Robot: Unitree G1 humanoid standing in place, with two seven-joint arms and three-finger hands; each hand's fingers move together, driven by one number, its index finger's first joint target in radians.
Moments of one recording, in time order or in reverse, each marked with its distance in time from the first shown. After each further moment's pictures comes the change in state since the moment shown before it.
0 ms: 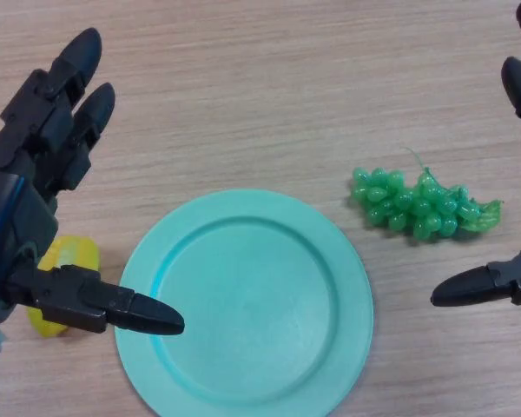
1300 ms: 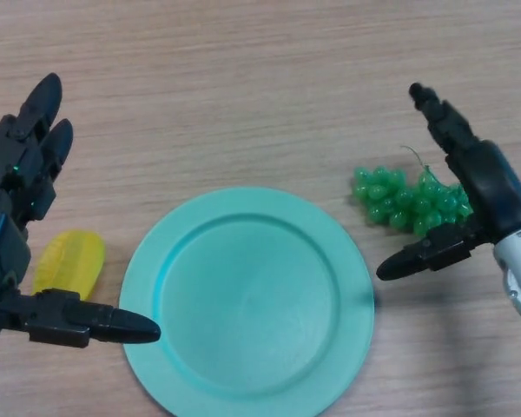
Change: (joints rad) left arm 0.090 -0.042 0.020 0.169 0.100 -0.244 0.018; right arm -0.317 0.005 0.184 1.127 -0.418 -0.658 -0.052
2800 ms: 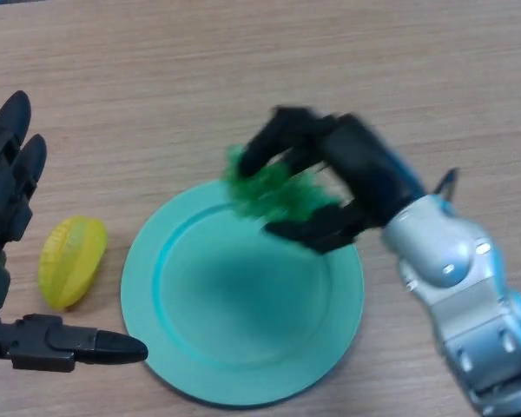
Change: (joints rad) left arm 0.091 -0.052 0.047 -0.043 -0.005 -0.062 0.000; right arm -0.079 0.068 0.425 -0.529 -0.068 0.543 0.066
